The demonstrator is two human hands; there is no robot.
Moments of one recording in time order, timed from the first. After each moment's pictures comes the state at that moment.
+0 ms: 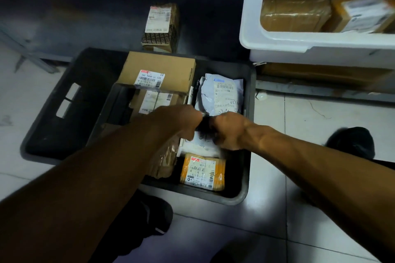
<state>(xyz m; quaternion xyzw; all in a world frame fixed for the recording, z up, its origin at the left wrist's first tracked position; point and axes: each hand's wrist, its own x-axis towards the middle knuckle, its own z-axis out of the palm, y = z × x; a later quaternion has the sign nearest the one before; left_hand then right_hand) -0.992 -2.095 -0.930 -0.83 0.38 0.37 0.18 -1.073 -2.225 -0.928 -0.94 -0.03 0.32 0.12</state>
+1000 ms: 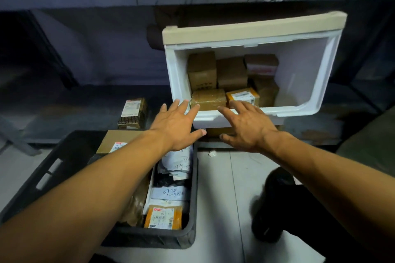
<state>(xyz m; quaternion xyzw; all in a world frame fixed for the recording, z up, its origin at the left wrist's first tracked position) -1.068 -2.183 -0.758 -0.91 0.40 0.02 0.06 -1.179 -2.360 -0.751 -0.99 0.09 0.05 0.00</state>
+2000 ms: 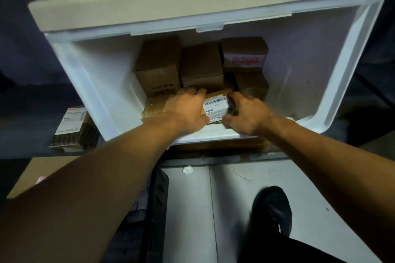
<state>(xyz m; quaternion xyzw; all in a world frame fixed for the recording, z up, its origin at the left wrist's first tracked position) -0.966 -2.400 -0.819 -0.91 0.42 0.03 -0.02 -1.077 -2.545 -0.820 -0.95 0.22 0.05 0.20</state>
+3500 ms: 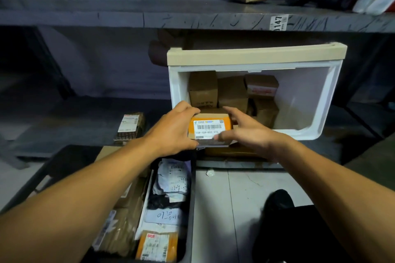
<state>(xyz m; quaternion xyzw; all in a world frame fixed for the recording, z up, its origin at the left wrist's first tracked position) -1.037 -2.180 -0.729 -0.86 0.45 0.00 -0.22 -1.149 -2.370 -0.723 -0.83 0.17 0.02 0.54</state>
